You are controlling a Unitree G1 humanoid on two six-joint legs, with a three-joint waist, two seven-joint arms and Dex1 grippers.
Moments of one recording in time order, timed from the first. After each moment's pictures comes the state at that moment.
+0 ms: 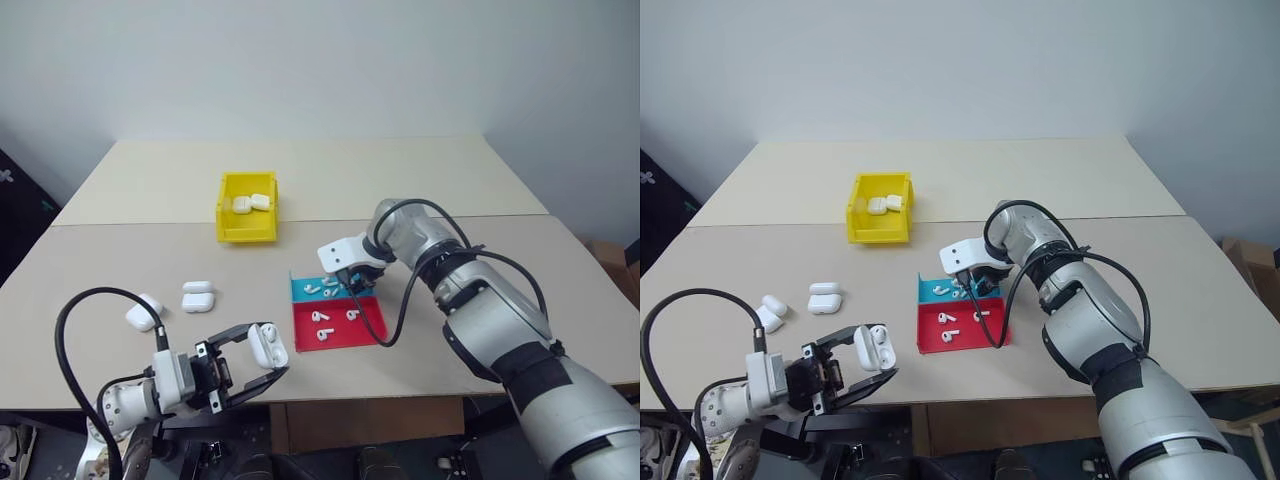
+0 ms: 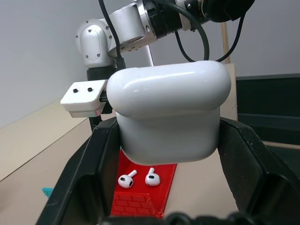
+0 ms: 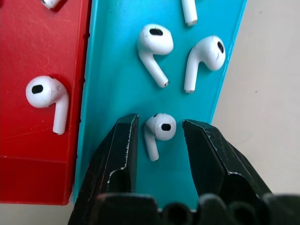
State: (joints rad) left arm 0.16 0.49 0.09 -0.30 -0.50 -0.33 -1.12; right arm -1.36 -0.27 0.65 1.13 -0.45 -0.09 1.31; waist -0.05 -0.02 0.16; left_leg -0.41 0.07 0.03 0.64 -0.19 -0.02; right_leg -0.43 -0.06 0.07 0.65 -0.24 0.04
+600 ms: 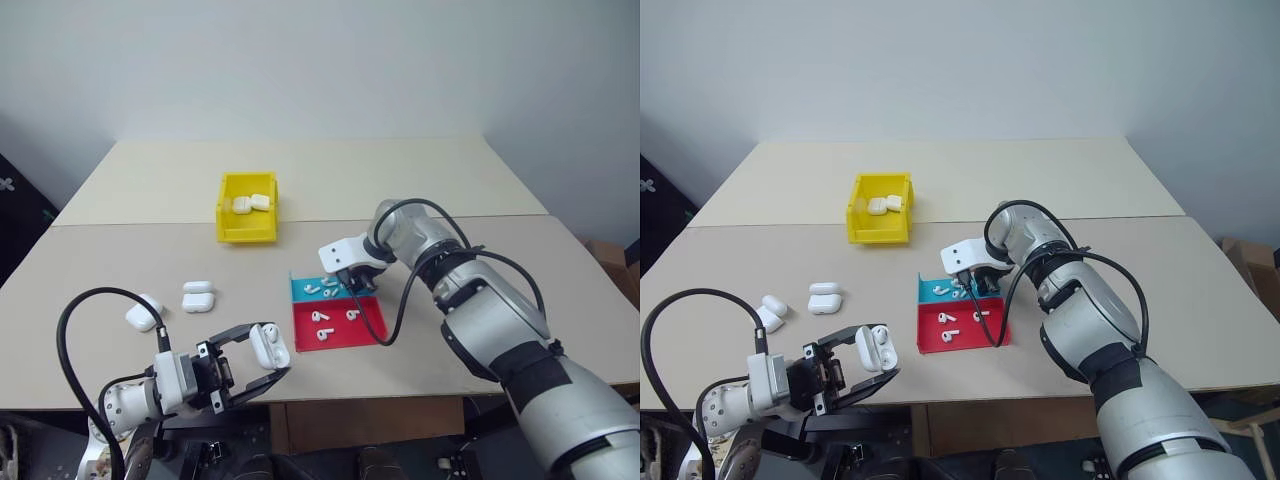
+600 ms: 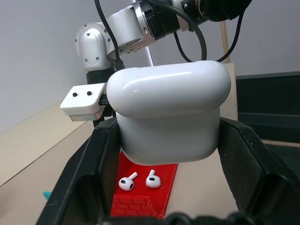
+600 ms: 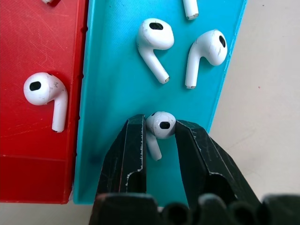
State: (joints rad) left arm 0.16 0.49 0.08 -0.30 -0.49 -0.35 -1.11; right arm -1.37 -0.26 0.63 1.16 -0.47 -0.10 1.30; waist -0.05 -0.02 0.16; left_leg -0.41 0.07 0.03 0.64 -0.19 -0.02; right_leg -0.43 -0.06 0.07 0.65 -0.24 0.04
